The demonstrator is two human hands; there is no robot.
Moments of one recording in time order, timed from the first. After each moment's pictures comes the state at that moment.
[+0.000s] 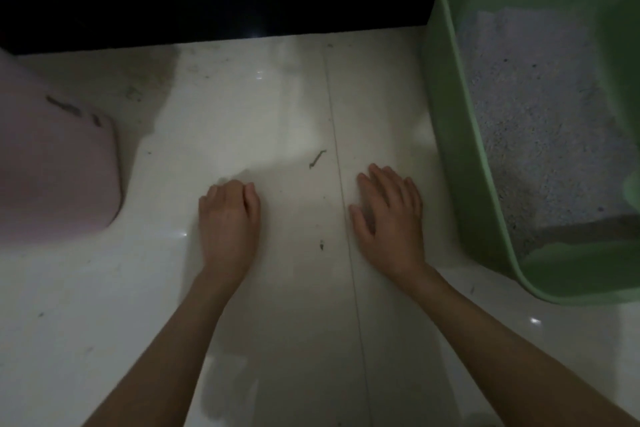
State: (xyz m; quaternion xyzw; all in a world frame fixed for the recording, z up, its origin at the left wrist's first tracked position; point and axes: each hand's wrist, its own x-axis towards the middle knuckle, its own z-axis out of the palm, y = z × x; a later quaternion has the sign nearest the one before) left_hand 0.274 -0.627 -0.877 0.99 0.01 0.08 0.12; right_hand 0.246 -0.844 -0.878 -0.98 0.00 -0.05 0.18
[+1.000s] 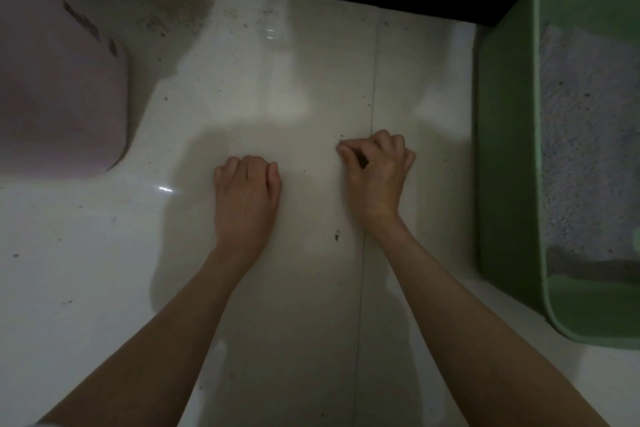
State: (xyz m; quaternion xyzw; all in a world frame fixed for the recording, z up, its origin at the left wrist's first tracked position) left_hand 0.268 -0.626 -0.902 0.98 0.02 0.14 0.11; right_hand 0.311 -0.786 -0.884 -0.95 0.03 -0.10 0.31
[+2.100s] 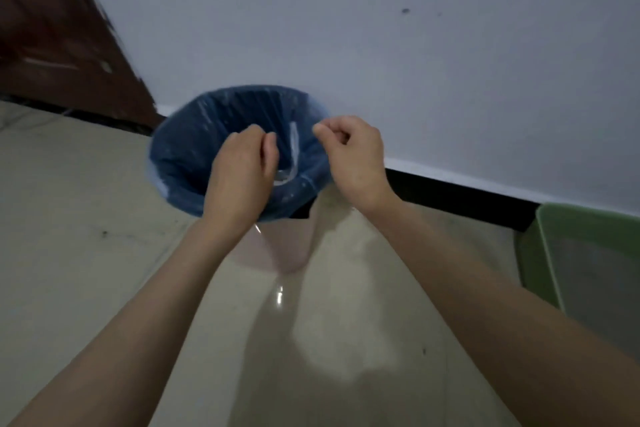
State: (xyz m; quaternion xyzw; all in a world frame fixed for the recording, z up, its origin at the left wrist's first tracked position) left_hand 0.258 -0.459 -0.590 0.92 0.07 0.33 0.20; right_hand 0.319 -0.586 -0.574 -0.79 -0.17 -0.06 0.58
